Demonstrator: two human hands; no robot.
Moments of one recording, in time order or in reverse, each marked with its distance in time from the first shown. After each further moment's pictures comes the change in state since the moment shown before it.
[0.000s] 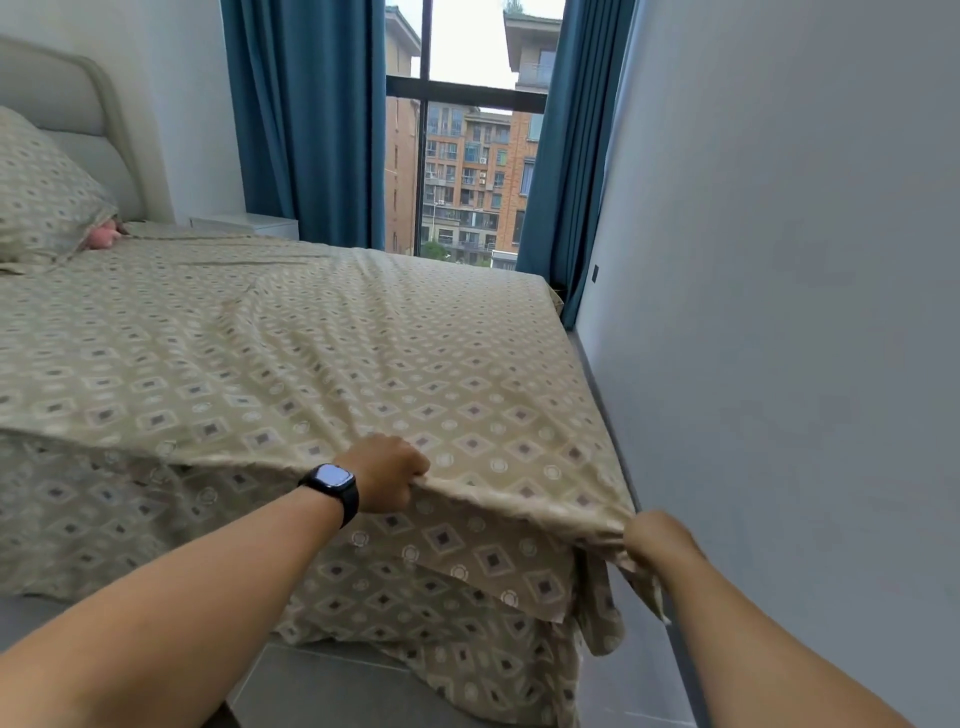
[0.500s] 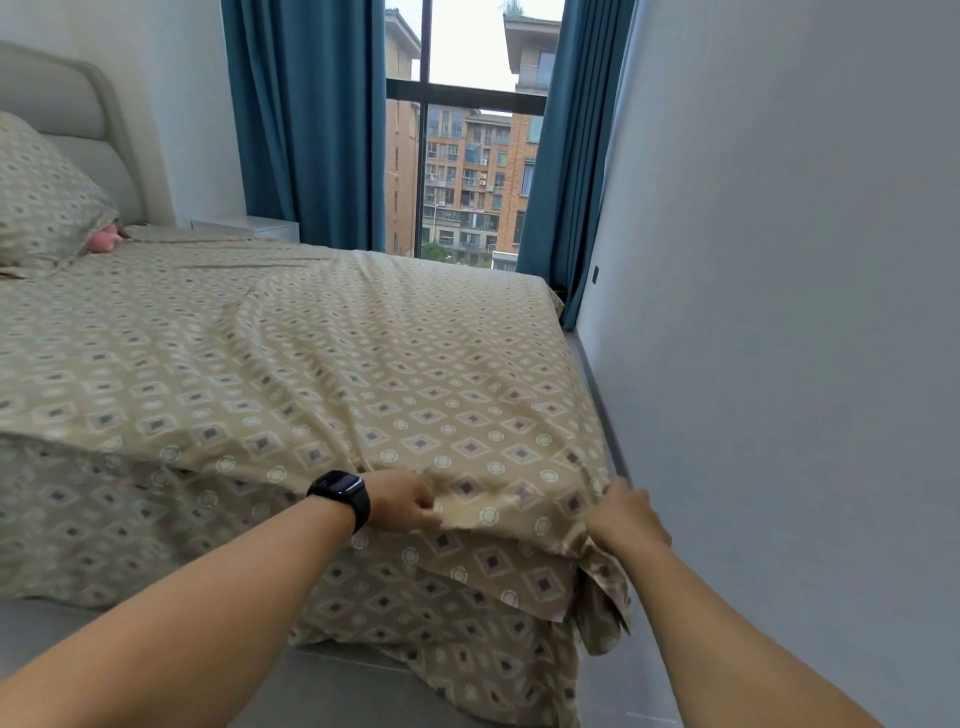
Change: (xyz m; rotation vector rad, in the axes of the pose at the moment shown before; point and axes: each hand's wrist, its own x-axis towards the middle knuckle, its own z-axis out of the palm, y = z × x) left_hand -0.001 0.020 0.006 -0.311 -0.350 -0.079; right_hand -0.039 -0.042 -0.006 0.002 0.067 -0.166
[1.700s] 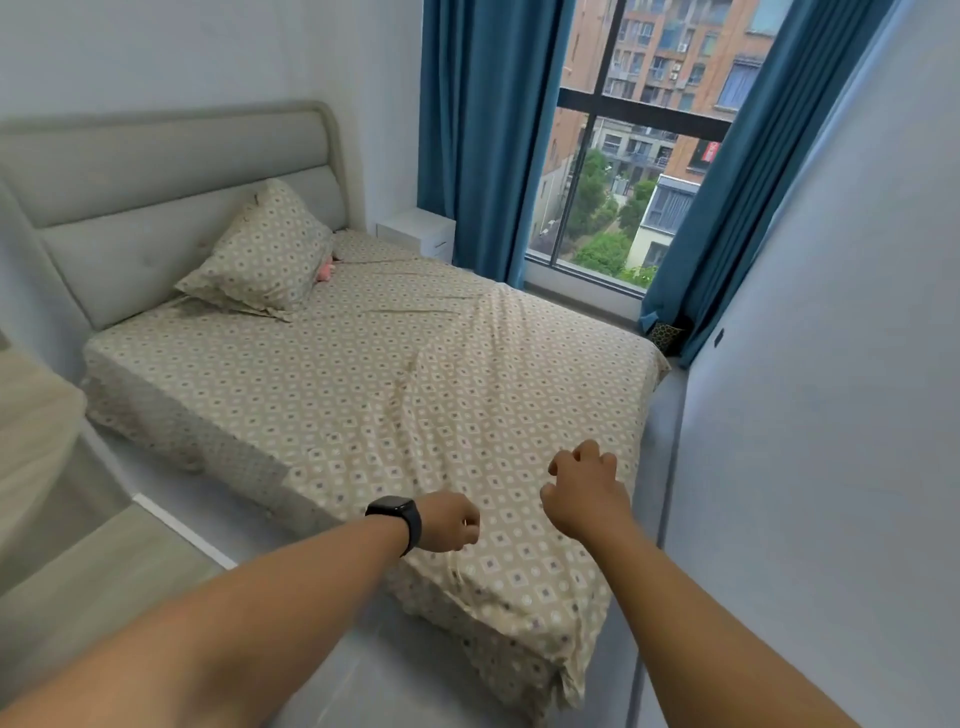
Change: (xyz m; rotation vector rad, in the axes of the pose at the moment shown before) left_hand -0.268 0.105 -0.521 -0.478 -0.167 -0.273; right_hand -0.145 -0.370 -0.516 -0.339 -0.203 -0.654
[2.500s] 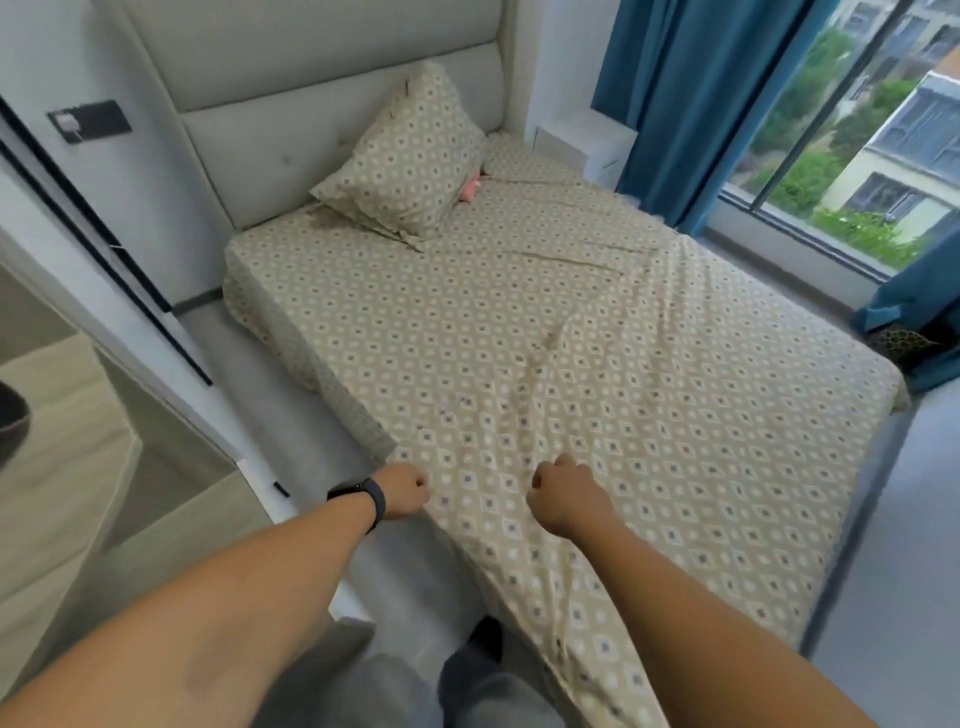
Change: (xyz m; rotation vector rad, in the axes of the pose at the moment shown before) left_hand 0.102 -0.351 -0.117 -0.383 0.167 -0.561; right_hand 0.308 -0.233 0.144 -0.094 -0.448 -0.306
